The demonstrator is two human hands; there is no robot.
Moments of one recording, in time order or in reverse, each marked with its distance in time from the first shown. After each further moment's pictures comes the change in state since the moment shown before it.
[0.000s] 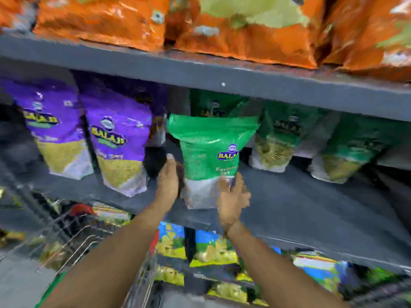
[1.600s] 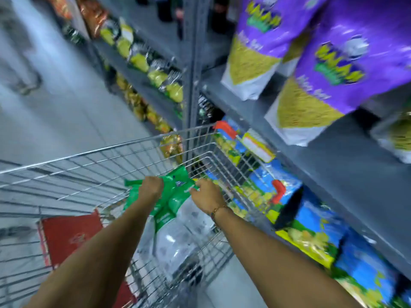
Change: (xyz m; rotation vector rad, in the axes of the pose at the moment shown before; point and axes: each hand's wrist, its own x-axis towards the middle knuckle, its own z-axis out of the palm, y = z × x) left_hand -0.132 -0.222 -0.333 0.335 0.515 -0.796; right_hand -0.248 0.117 0.204 -0.842 -1.322 -0.414
